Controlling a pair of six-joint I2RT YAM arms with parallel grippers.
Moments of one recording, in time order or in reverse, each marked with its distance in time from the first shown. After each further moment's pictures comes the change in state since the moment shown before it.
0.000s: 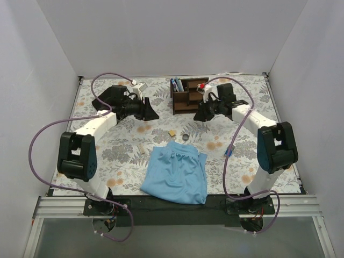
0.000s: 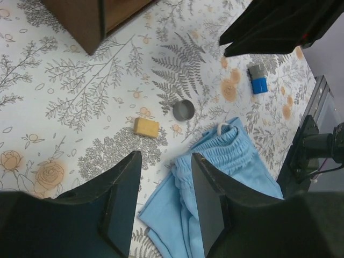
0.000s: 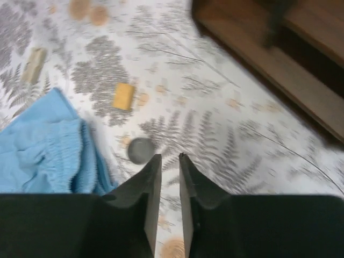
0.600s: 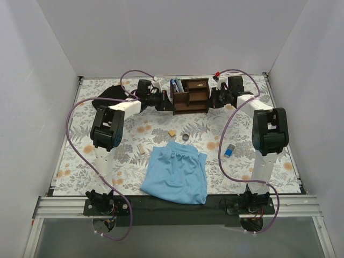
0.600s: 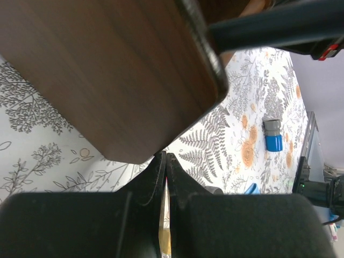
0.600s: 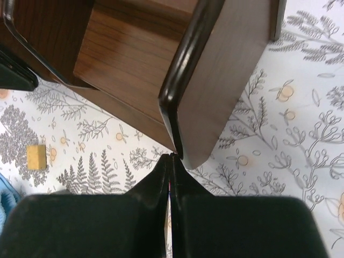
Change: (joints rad) left arm -0.116 0.525 0.424 0.169 0.000 -0.210; right arm -0.131 0.256 0.216 0.056 0.085 0.128
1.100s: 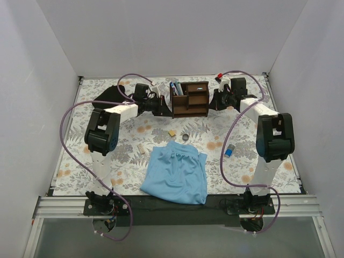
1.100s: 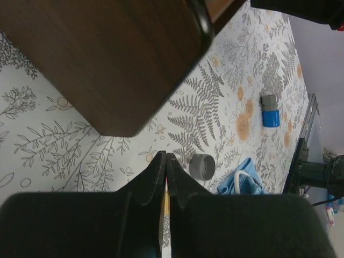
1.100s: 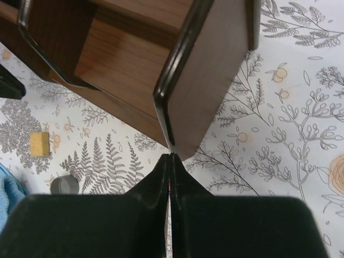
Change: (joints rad) left arm 0.000 -0.130 -0.164 -0.038 0.000 0.058; right arm 0.000 -0.117 -0.107 0.021 0.046 -0.019
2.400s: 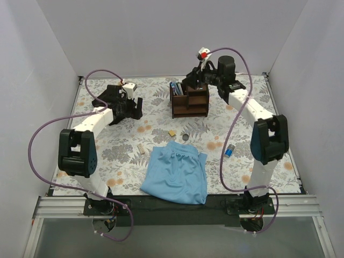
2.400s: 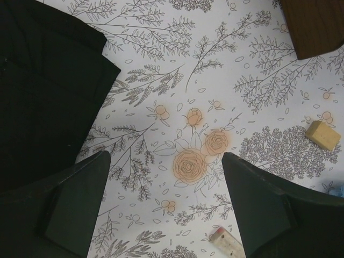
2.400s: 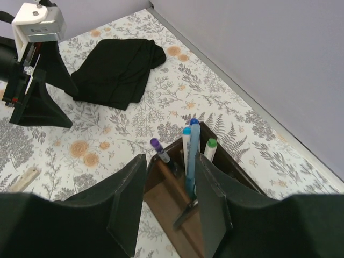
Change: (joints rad) left arm 0.179 -0.392 -0.214 -0.266 -0.570 0.394; right arm 0.188 0.047 0.302 0.317 -0.202 -0.020
